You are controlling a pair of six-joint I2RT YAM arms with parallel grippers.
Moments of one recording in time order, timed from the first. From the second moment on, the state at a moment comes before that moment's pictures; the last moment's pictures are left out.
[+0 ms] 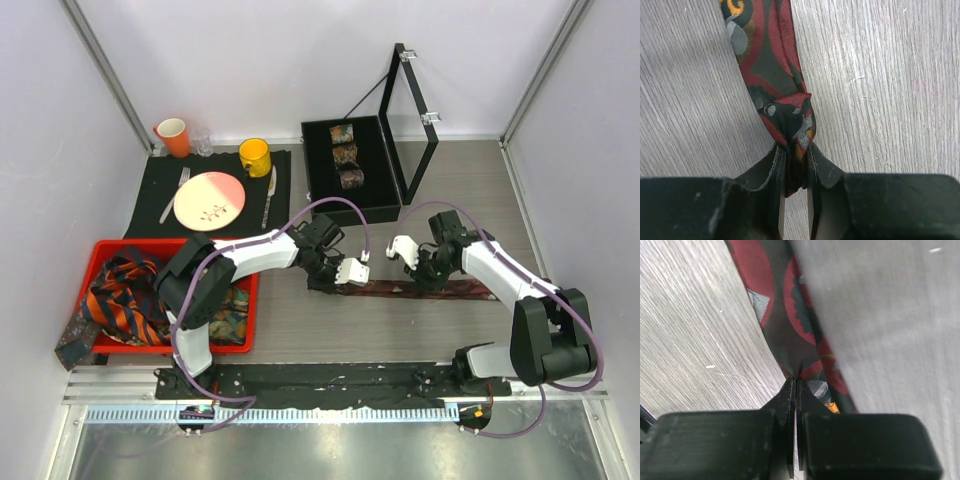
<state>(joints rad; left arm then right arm) -0.79 1.86 1.18 -0.52 0.49 0.91 0.20 1.34 0.79 -0.76 -0.33 -0.94</state>
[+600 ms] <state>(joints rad) -0.79 1.86 1.18 -0.52 0.49 0.91 0.21 1.39 0.73 -0.72 -0.31 -0.90</state>
